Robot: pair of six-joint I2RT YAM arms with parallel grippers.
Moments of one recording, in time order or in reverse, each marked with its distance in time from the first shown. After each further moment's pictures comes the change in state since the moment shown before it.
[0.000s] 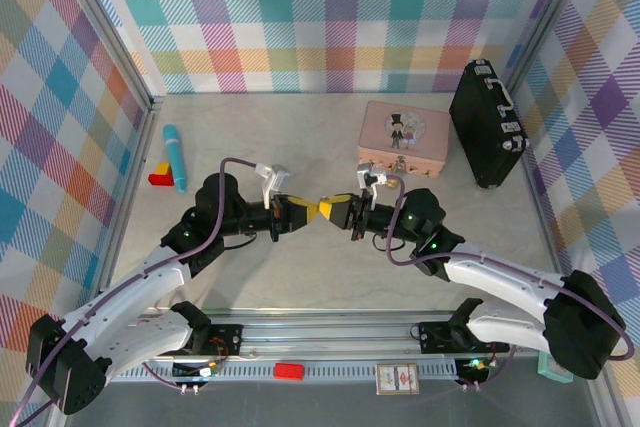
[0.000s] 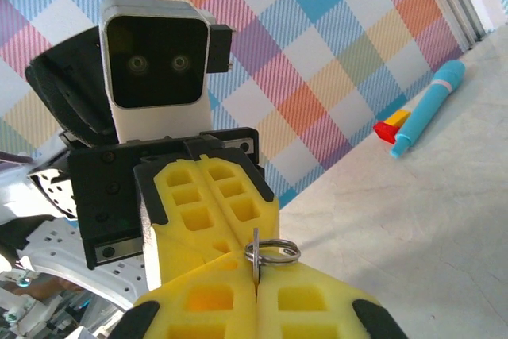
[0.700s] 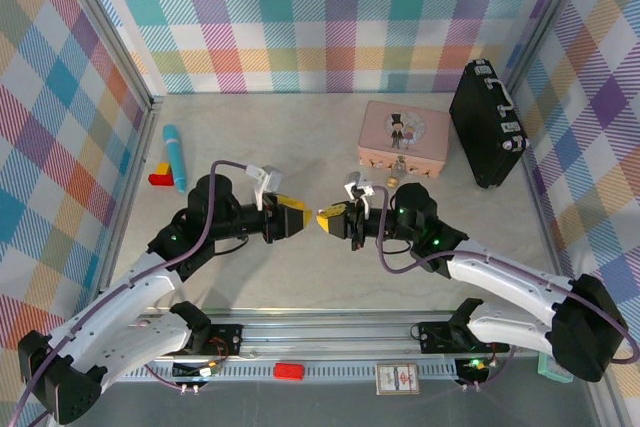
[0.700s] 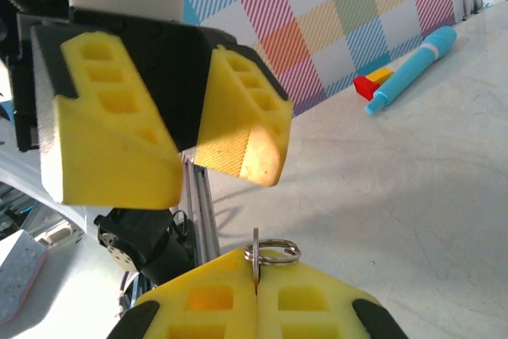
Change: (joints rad) left arm 0.000 -0.073 0.049 -0.192 -0.105 0.014; right arm 0.003 -0.011 0.065 -0.281 -0.060 -0.311
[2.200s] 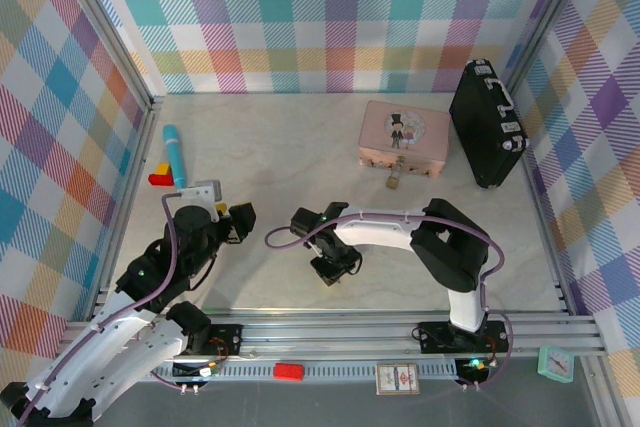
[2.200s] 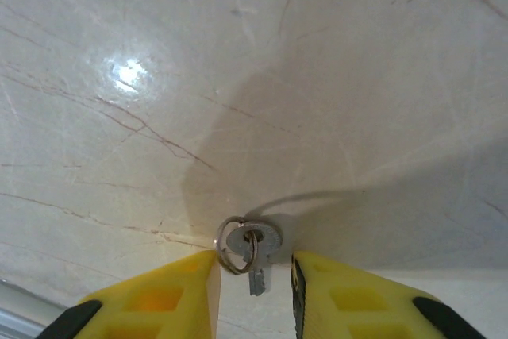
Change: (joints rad) left arm 0.013 -0.296 -0.093 -0.362 -0.852 -0.079; right arm 0.261 0.813 0.647 -1.317 0.488 -0.005
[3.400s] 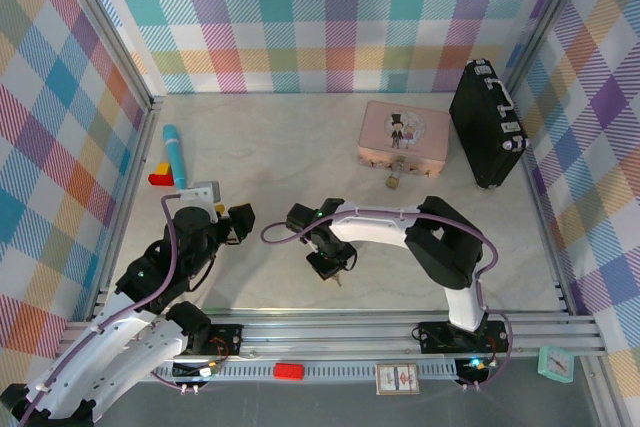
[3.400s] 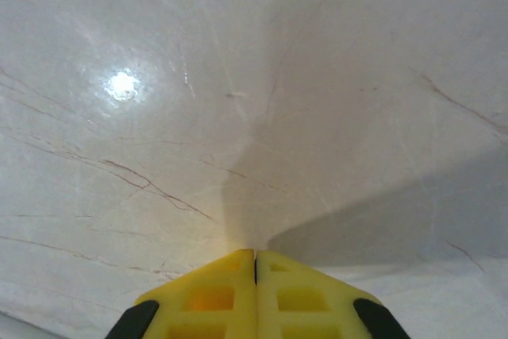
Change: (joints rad) left arm 0.006 -0.002 -0.007 -0.007 -0.011 0.003; right arm -0.004 0.026 0.048 0.003 0.034 0.000
